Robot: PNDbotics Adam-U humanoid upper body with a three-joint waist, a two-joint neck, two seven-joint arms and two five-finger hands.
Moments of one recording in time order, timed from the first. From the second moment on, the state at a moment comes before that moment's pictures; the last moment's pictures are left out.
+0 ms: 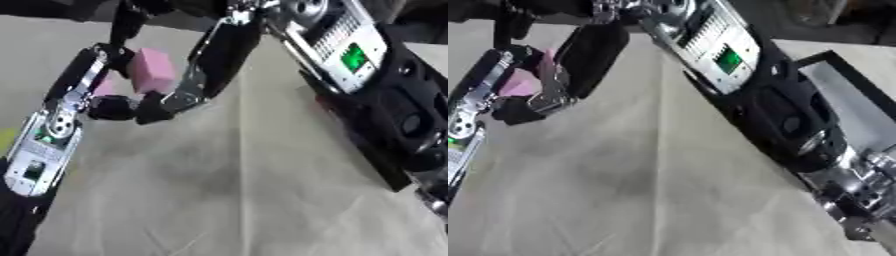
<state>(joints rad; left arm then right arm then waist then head) -0.63 0.30 -0.31 -1.54 -0.51 0.16 -0.09 -1.04 -0.32 0.49 -1.77 0.06 0.15 0.59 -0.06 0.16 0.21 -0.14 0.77</state>
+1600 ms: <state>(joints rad) -0.55 0.33 -0.31 -1.68 -0.47 0.15 -0.05 -1.01 -0.31 0.49 -1.59 0.26 0.05 0.52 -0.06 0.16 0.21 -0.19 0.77</state>
